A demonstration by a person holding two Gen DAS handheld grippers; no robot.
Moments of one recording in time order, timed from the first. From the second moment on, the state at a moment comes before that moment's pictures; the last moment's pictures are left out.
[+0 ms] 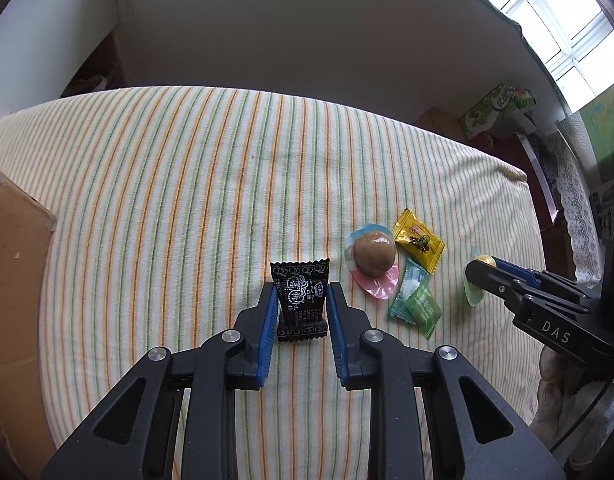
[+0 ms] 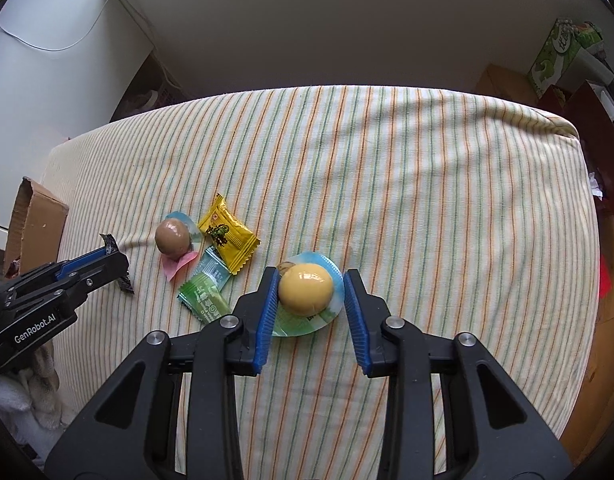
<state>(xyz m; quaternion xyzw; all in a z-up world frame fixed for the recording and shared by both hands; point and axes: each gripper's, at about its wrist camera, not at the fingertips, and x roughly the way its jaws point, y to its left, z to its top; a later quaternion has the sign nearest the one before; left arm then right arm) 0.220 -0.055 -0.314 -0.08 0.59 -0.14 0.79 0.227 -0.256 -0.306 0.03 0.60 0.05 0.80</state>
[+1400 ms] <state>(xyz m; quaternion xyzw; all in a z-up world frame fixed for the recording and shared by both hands) 0.152 0.125 -0.229 -0.16 0.52 -0.02 0.84 0.211 -0.025 -0.201 -0.07 0.54 0.25 0.80</state>
